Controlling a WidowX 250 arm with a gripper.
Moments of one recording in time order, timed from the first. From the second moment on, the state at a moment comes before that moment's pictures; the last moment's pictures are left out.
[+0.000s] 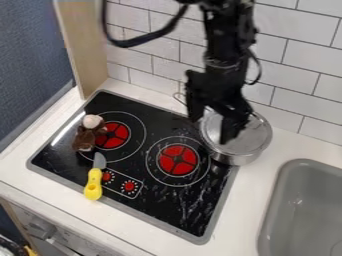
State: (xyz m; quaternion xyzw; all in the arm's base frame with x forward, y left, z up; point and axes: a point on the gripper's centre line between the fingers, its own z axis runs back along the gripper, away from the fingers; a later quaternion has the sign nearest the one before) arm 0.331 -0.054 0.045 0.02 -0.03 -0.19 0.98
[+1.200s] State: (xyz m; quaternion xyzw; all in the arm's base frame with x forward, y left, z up) arm 0.356 -0.077 0.020 0.03 -0.04 -0.24 0.97
